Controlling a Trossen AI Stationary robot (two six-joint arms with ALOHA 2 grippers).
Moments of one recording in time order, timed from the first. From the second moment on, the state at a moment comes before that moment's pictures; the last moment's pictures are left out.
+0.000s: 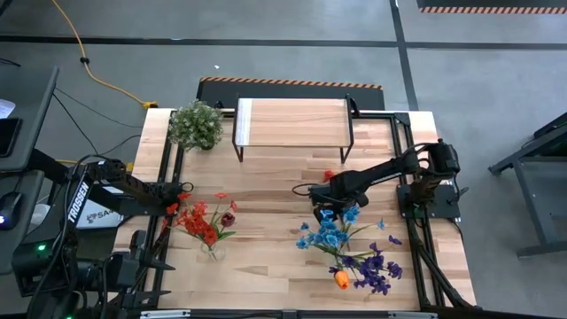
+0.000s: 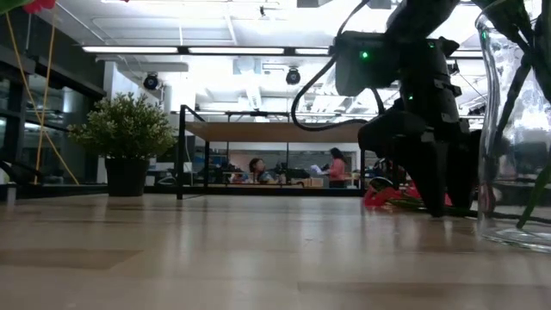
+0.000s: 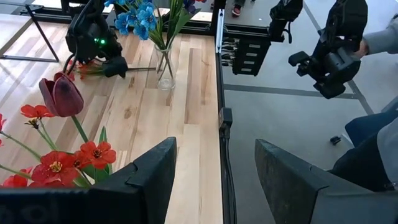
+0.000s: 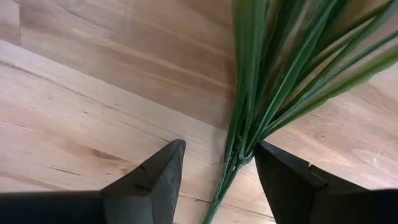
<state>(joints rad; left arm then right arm) -1.40 1.62 2.03 -1.57 -0.97 -1.26 0.08 1.80 0.99 -0.74 -0.21 1.23</state>
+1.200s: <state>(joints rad) -1.40 1.62 2.03 -1.57 -0.98 -1.26 0.06 1.81 1.13 -0.78 -0.15 1.09</state>
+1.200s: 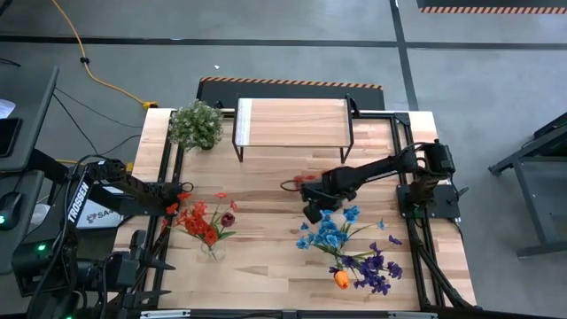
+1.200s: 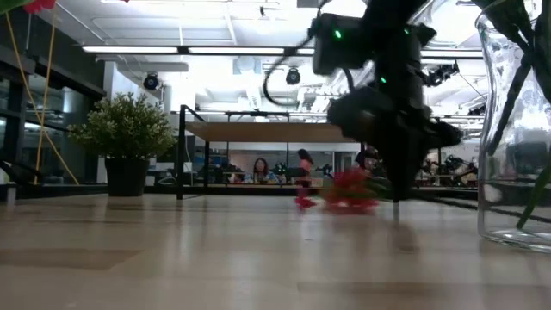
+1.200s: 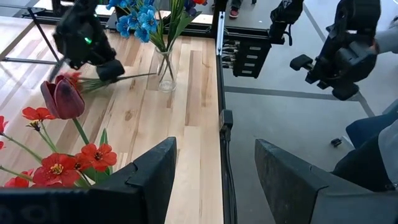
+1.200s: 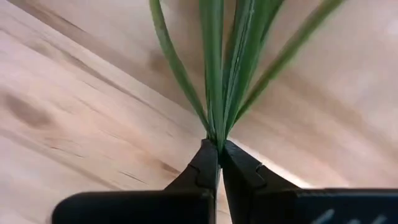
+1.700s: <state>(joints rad) -1.40 1.62 2.03 -1.57 -0.98 -1.26 0.00 1.81 1.47 -1.00 0.02 0.89</state>
